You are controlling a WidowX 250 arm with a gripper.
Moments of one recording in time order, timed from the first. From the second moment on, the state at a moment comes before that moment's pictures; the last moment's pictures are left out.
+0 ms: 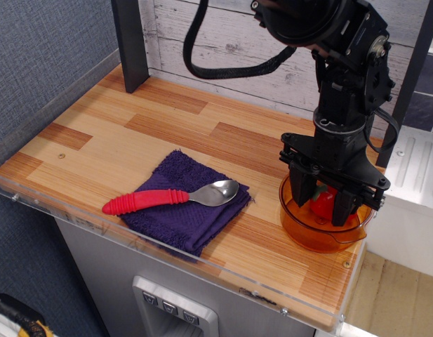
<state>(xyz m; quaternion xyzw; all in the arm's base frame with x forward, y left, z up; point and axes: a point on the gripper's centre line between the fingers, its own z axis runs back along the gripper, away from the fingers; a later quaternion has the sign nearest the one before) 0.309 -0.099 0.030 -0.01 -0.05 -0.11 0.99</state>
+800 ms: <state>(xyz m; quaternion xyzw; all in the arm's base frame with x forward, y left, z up) 0.289 -0.073 0.078 -0.04 -0.10 -0.07 0.99</state>
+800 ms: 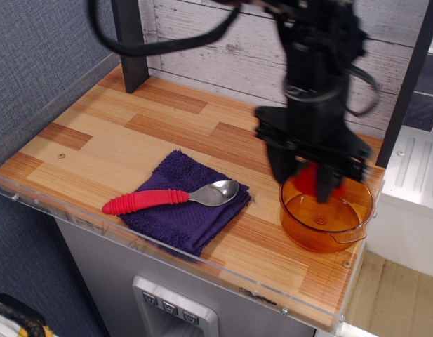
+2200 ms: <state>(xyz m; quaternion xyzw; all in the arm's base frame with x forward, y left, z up) 0.294 0.147 0.043 -0.02 -0.06 0.20 0.98</state>
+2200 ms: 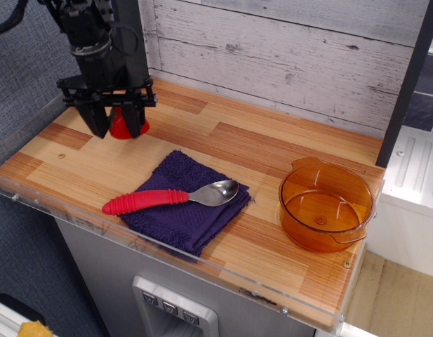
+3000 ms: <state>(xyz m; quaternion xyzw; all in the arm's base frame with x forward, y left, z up) 0.288 0.169 0.036 -0.03 -0.08 0.25 0.96</state>
